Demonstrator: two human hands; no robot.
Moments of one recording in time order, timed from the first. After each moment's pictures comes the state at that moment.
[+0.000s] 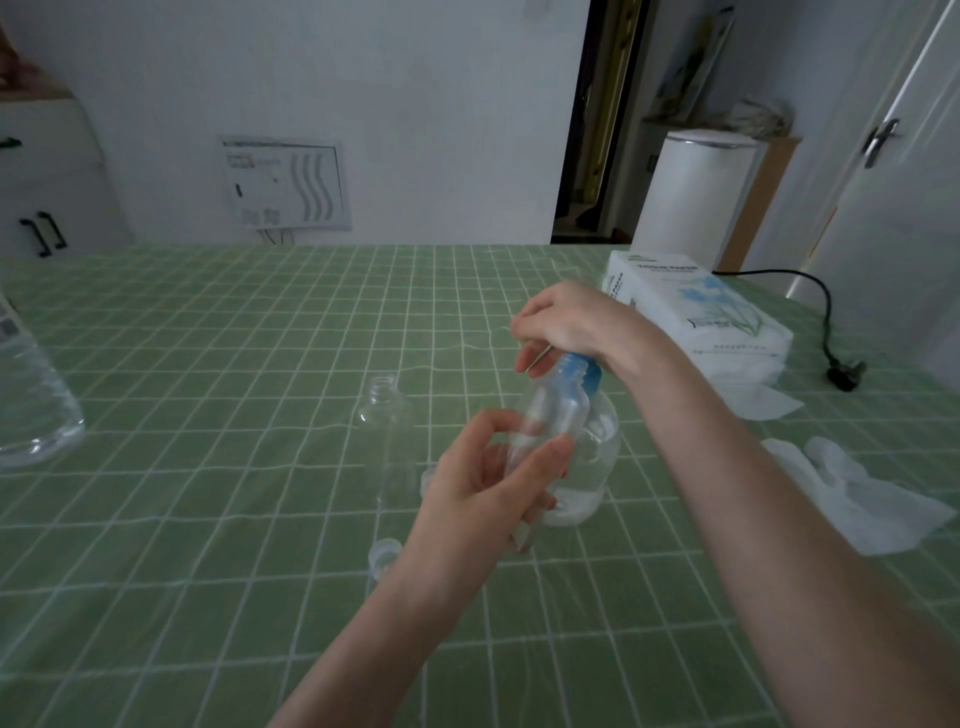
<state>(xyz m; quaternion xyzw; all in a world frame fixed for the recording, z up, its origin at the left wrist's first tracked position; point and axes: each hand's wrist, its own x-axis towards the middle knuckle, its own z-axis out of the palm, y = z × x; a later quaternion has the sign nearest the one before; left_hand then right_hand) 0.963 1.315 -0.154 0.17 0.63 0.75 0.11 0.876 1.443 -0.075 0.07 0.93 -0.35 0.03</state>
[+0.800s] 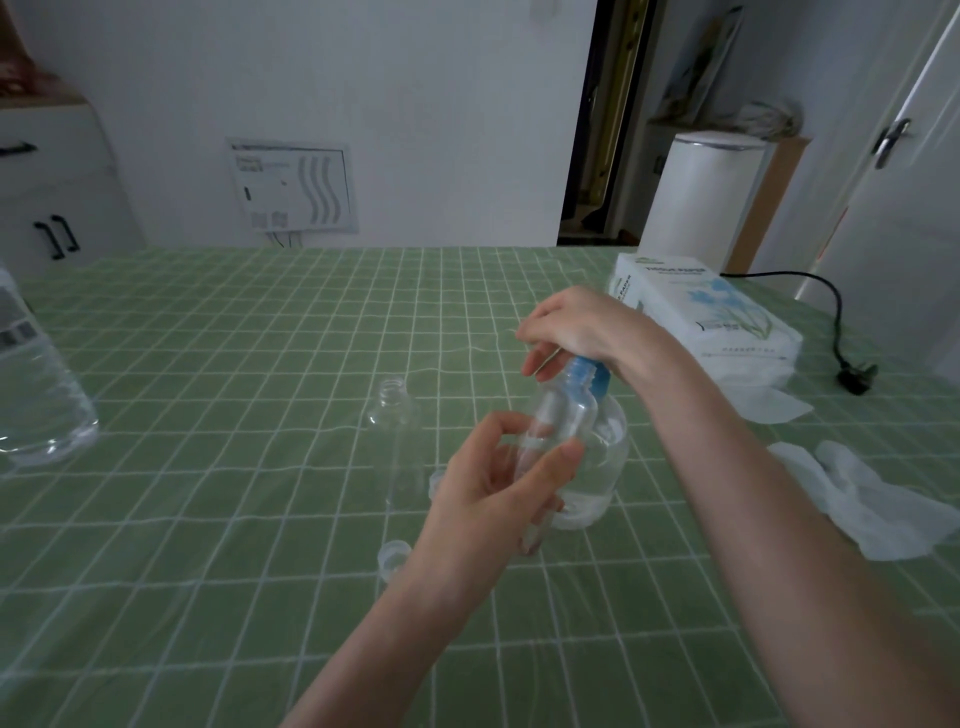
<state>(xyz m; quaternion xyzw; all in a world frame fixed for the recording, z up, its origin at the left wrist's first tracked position) 0.962 1.315 -0.155 0.17 0.63 0.75 0.11 0.874 1.447 -0.080 0.07 0.93 -0.37 0.03</state>
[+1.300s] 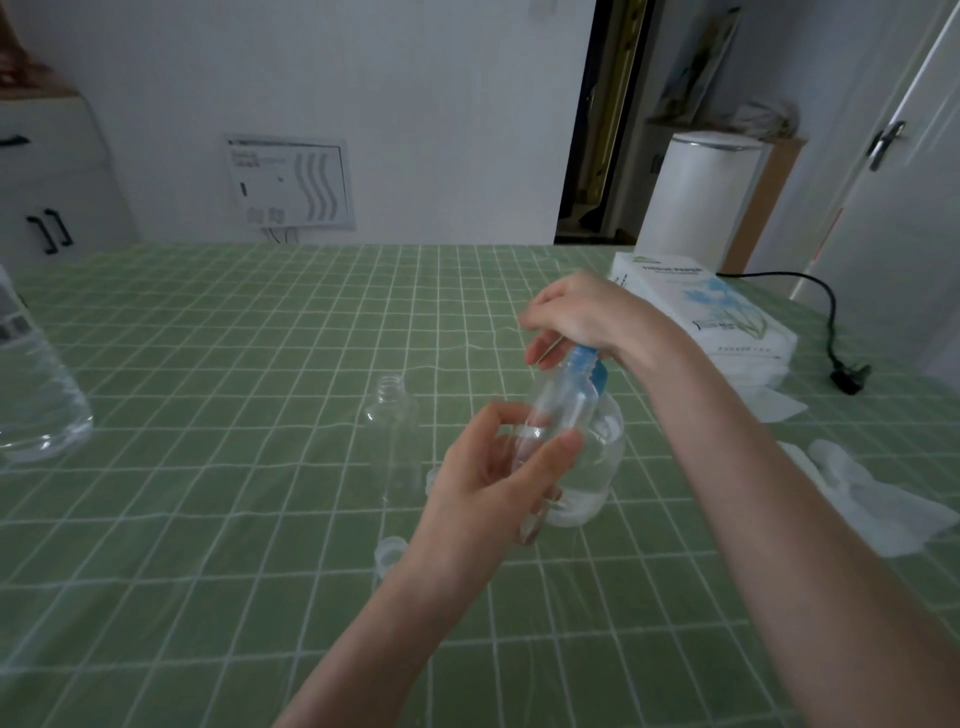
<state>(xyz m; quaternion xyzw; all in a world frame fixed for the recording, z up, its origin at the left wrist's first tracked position) 0.962 1.314 -0.150 0.19 0.63 0.74 0.10 0.874 1.446 -0.071 0.08 0.93 -0.36 0.02</state>
